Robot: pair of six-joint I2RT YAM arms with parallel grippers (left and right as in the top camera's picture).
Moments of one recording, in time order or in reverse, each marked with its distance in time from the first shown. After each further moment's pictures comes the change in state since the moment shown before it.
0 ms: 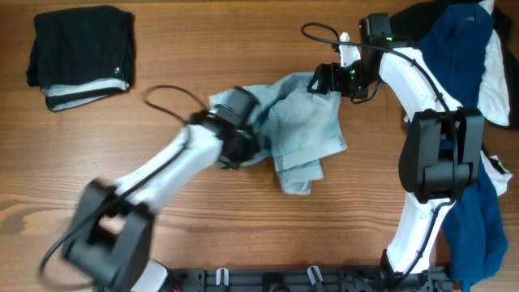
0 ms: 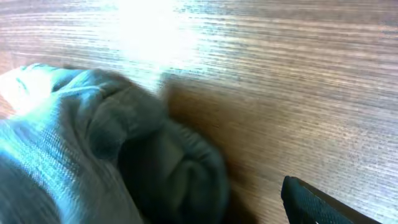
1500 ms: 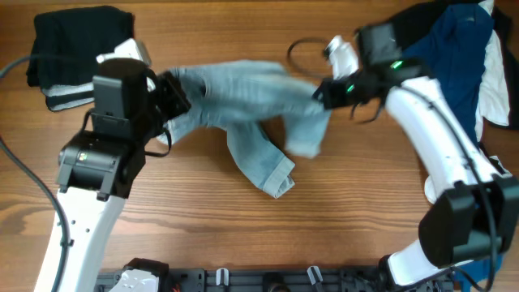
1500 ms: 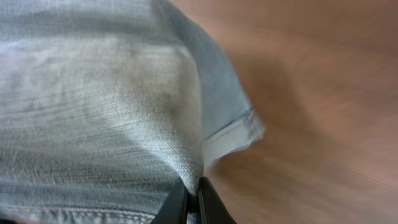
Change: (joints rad) left arm 0.314 -0.527 0.181 0.026 -0.124 0.232; right arm 0.080 -0.414 -0.153 -0.026 0.034 -0.064
